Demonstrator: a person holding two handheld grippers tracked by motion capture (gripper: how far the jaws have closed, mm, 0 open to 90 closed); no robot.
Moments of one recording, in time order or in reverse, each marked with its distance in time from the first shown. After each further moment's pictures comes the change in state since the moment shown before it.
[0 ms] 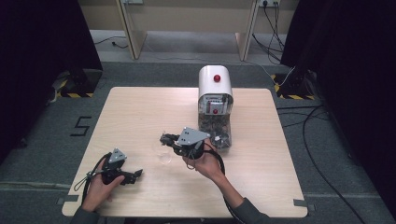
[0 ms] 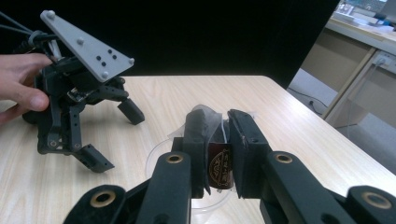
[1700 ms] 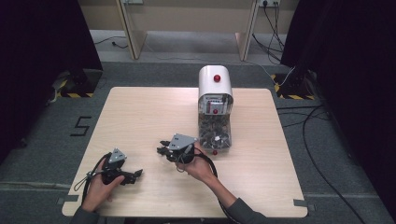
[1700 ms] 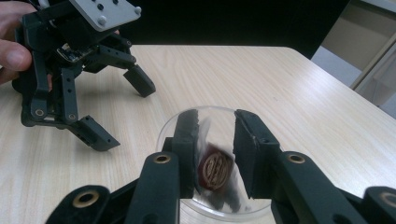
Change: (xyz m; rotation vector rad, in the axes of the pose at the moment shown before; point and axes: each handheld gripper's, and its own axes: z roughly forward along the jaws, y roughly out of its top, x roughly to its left) left arm 0.000 0.000 0.000 0.000 0.001 0.000; right arm 0.012 -0.026 0.038 0.080 0.043 0.020
